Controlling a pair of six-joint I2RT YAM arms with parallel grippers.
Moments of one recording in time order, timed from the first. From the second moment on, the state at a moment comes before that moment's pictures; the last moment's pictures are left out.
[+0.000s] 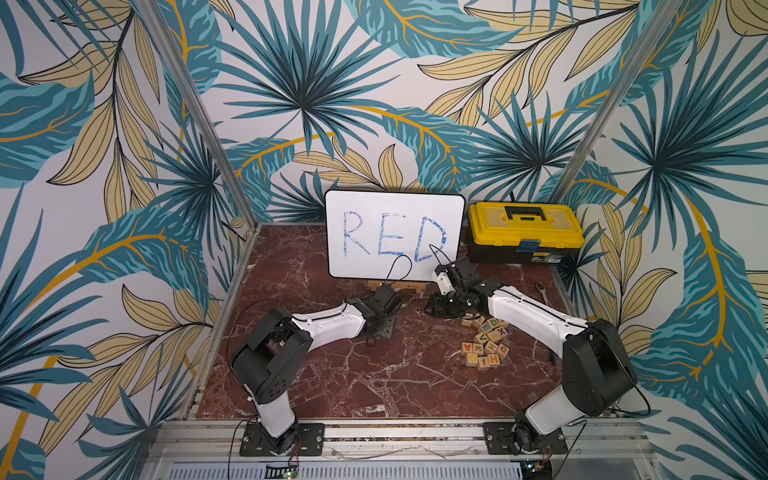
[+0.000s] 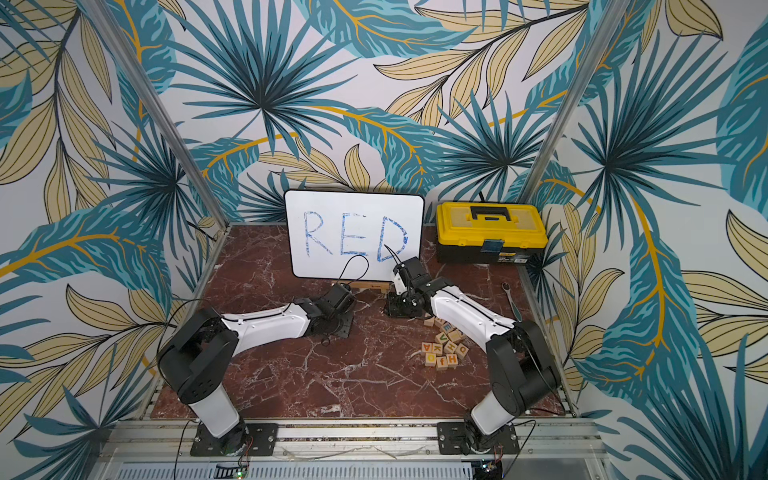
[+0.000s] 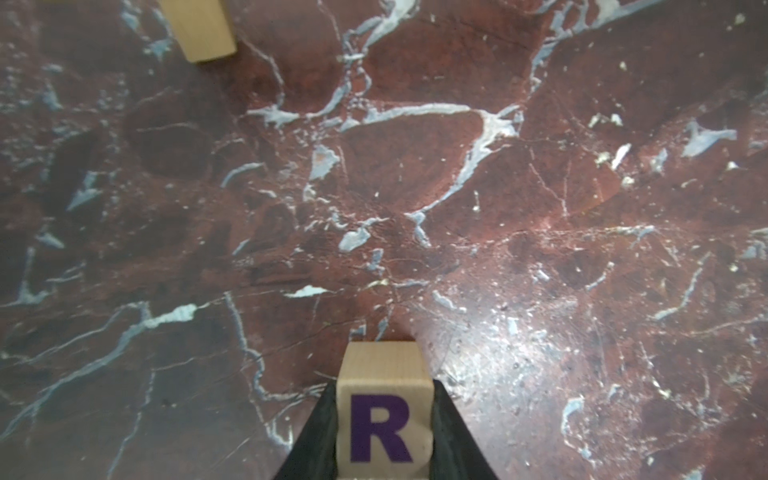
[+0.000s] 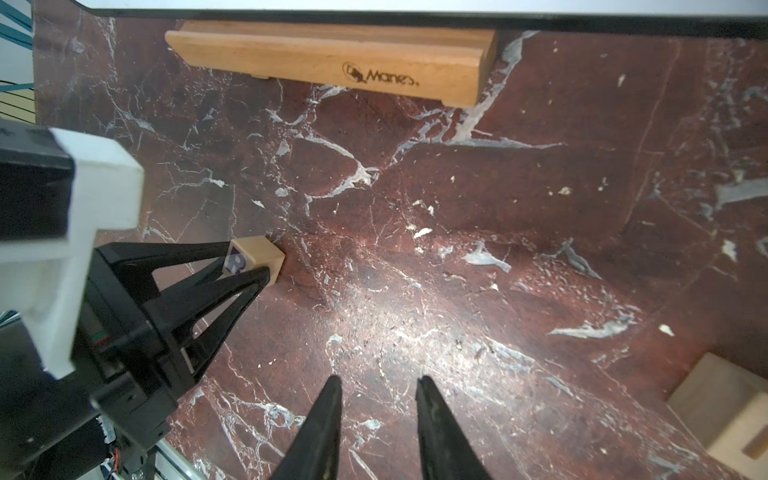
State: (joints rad) left arm -0.72 1.73 1.00 -0.40 -0.15 -0.47; right arm 0.46 1.59 1.09 -0.56 -0.26 0.41
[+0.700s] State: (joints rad) left arm -0.67 1.57 0.83 -0.44 -0.24 -0.57; right arm 0.46 1.60 1.09 -0.55 -0.26 0.41
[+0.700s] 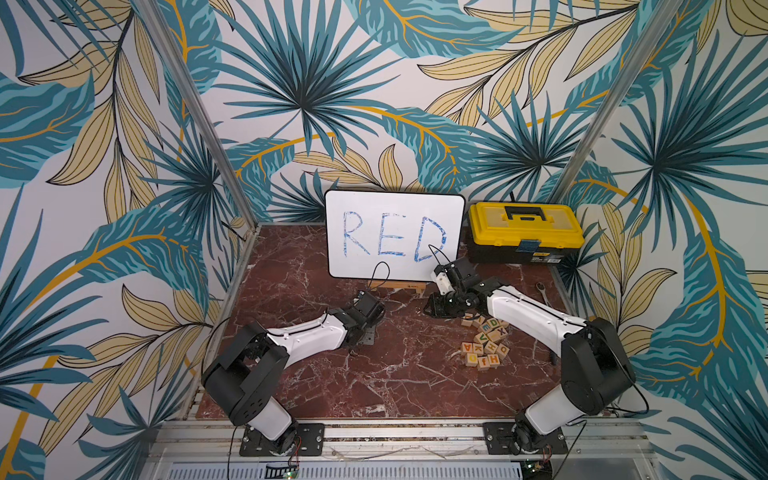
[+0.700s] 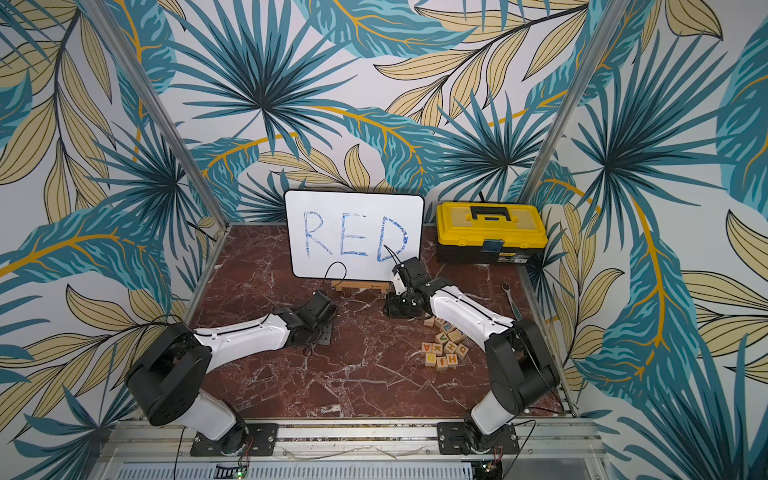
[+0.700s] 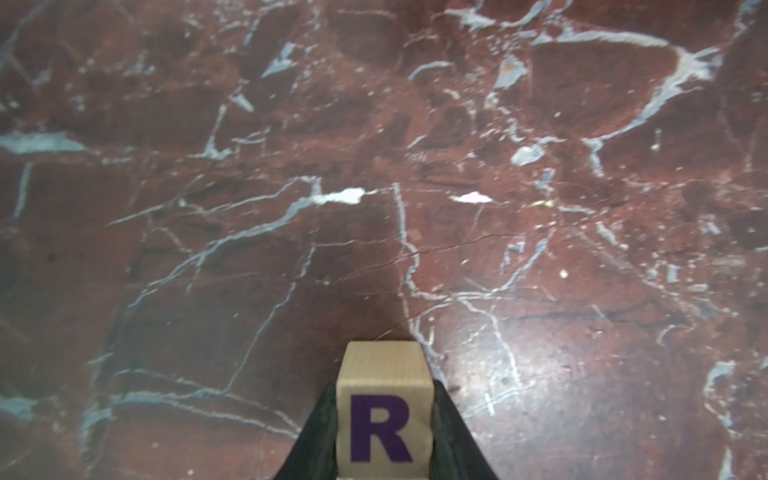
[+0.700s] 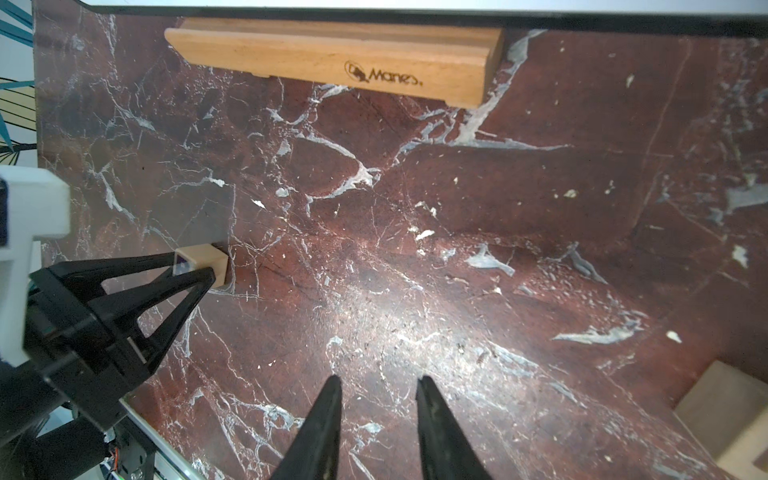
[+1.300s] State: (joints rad) left arm -0.65 1.55 0.80 -0.42 -0.25 -0.60; right arm 0.46 1.60 1.09 -0.55 -0.26 0.41
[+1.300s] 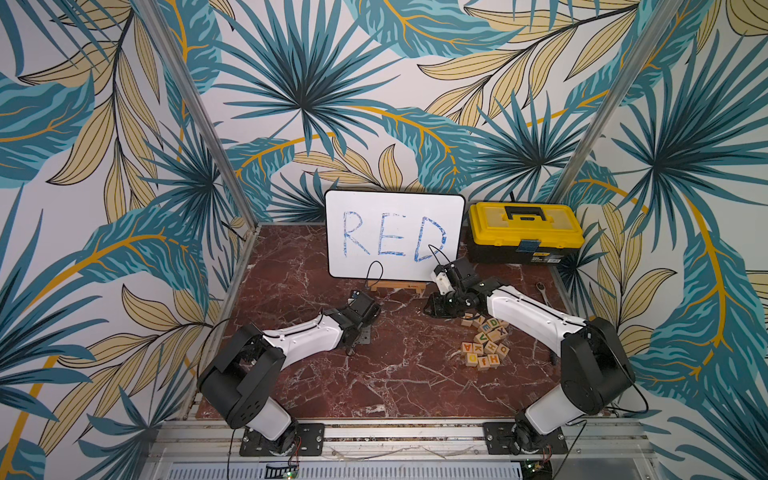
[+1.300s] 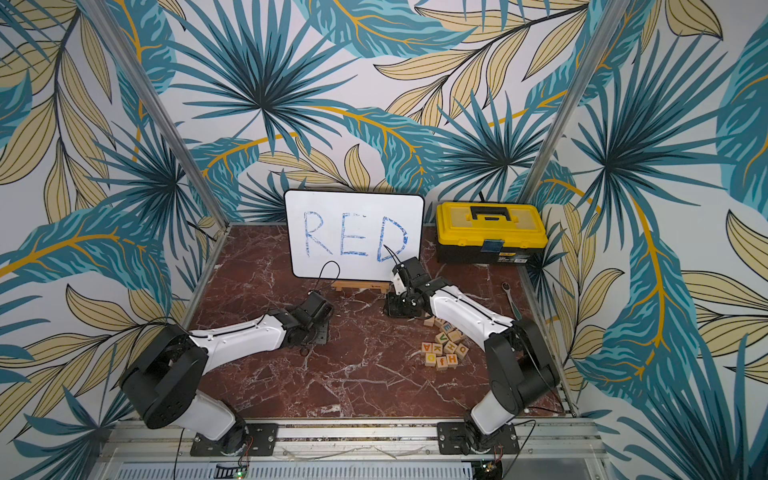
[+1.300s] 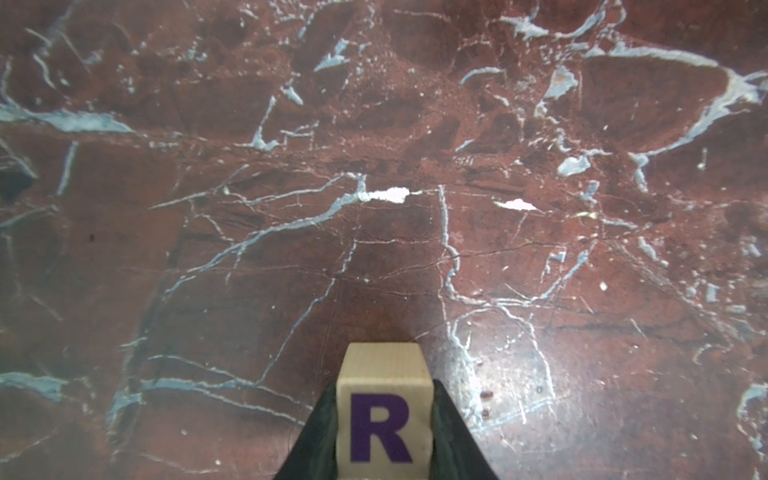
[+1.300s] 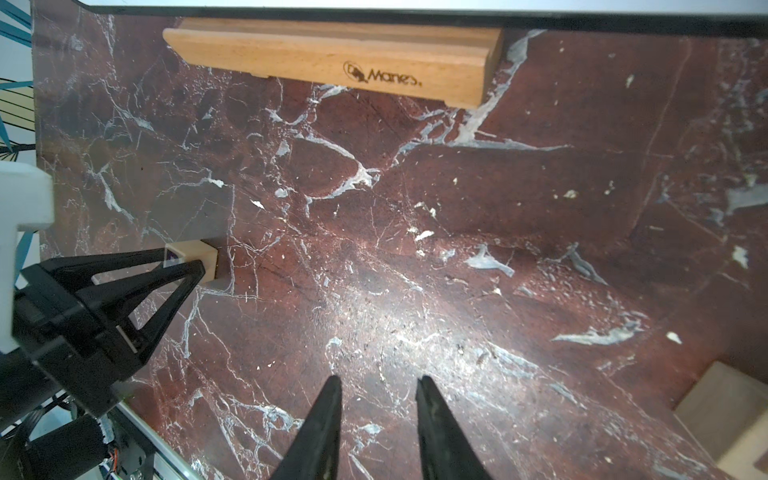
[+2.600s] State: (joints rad) left arm -0.67 1.36 0.83 -0.57 -0.21 -0.57; right arm 0.46 1.59 1.11 -0.64 -0.19 0.38
